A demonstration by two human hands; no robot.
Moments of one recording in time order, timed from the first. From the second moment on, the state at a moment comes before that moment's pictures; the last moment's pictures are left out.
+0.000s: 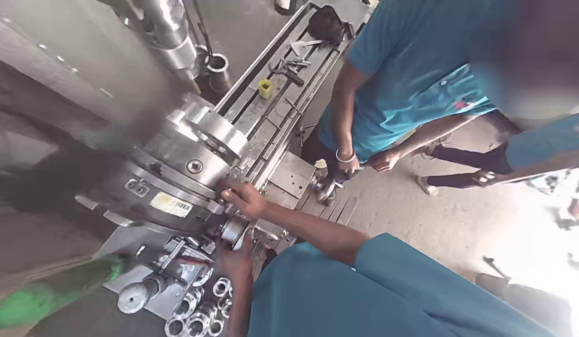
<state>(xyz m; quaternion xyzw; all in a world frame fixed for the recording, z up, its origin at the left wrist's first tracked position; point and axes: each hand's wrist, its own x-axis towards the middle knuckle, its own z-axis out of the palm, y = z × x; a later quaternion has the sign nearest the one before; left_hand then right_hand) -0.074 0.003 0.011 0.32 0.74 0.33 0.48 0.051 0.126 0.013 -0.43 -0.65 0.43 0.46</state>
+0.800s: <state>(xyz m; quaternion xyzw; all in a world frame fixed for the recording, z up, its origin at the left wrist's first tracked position) -0.076 0.006 0.015 0.40 0.75 0.31 0.43 0.057 0.126 0.110 -0.59 -0.63 0.49 0.10</state>
